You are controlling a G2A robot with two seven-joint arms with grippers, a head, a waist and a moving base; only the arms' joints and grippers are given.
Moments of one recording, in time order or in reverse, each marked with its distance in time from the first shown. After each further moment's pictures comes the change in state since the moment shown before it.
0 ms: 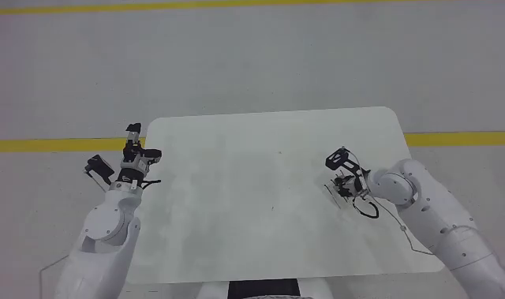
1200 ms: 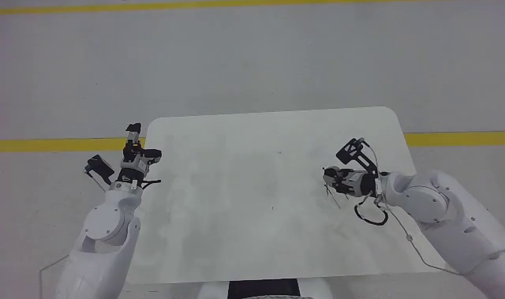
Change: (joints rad) left arm 0.000 0.000 0.000 0.000 0.000 0.000 0.000; right arm -0.215 0.164 0.164 -0.328 0.301 0.000 -0.273
